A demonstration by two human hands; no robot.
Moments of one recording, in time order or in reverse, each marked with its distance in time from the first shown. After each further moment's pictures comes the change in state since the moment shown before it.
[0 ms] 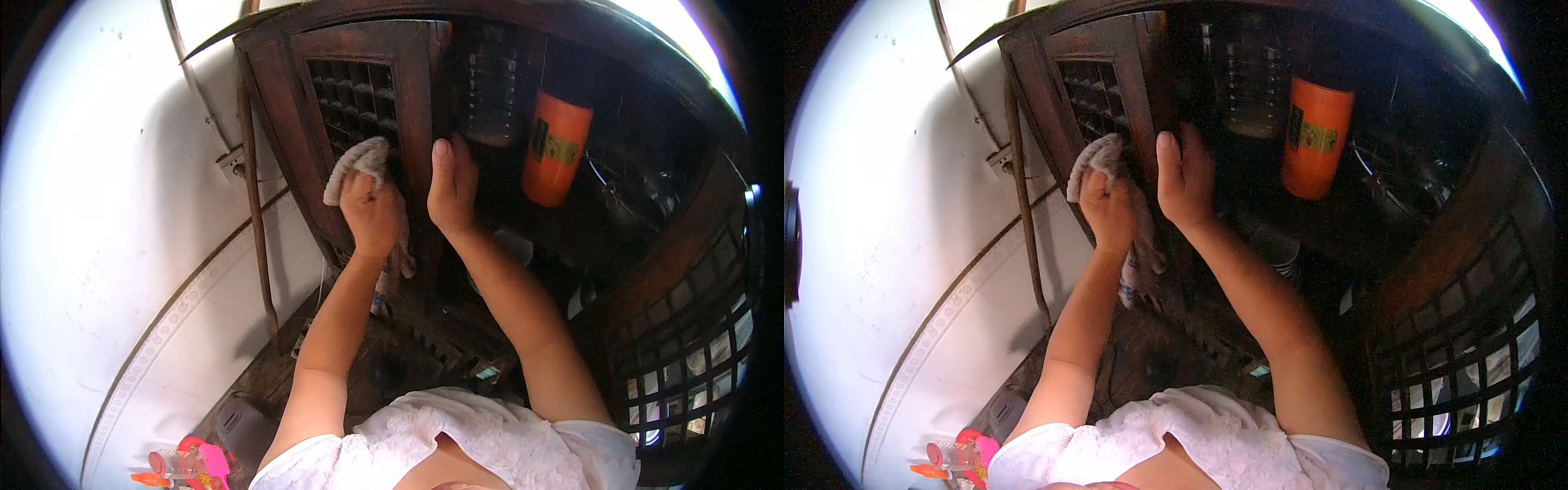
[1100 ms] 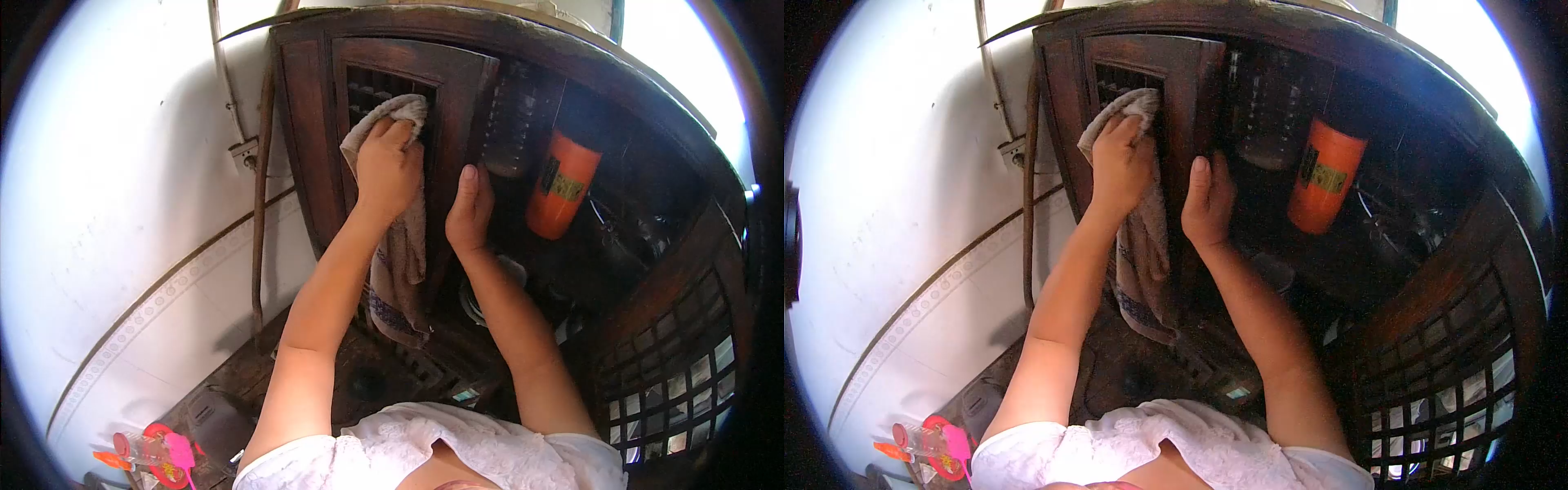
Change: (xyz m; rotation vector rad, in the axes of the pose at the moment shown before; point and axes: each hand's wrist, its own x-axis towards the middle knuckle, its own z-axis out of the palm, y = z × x) left_hand 0.072 0.027 -0.004 0.220 -0.187 0.095; right_hand -0.001 -0.001 0.002 0.041 0.026 -0.028
